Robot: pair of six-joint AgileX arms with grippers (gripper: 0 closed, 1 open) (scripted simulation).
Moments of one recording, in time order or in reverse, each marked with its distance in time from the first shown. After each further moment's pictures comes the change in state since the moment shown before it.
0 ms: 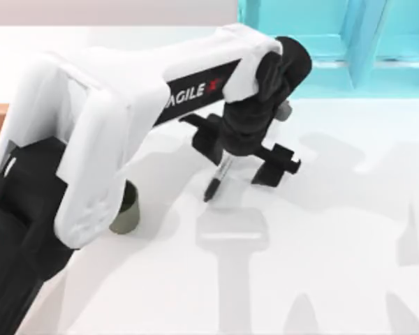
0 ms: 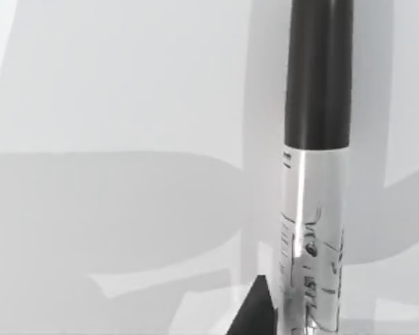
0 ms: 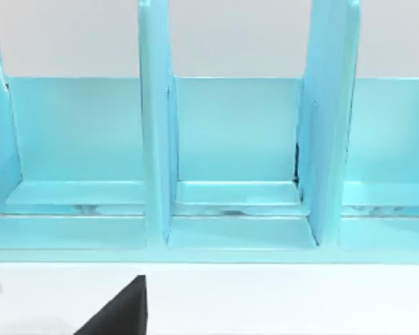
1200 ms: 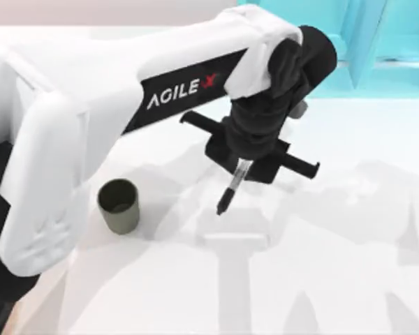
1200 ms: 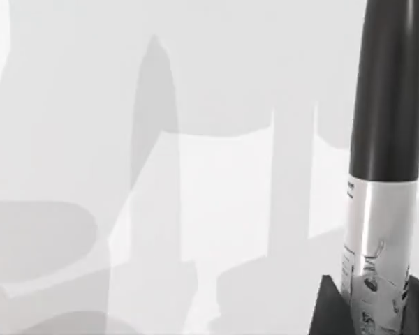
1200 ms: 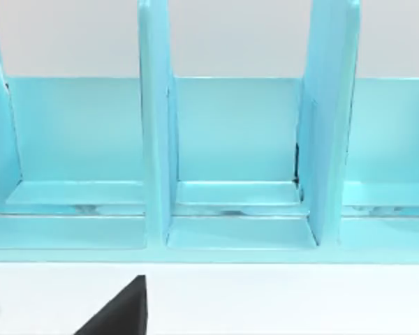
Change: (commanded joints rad) left arm -0.106 -0.291 -0.146 -0.101 0.037 -0.116; right arm 0.000 0.000 0.000 0.000 0.000 0.000
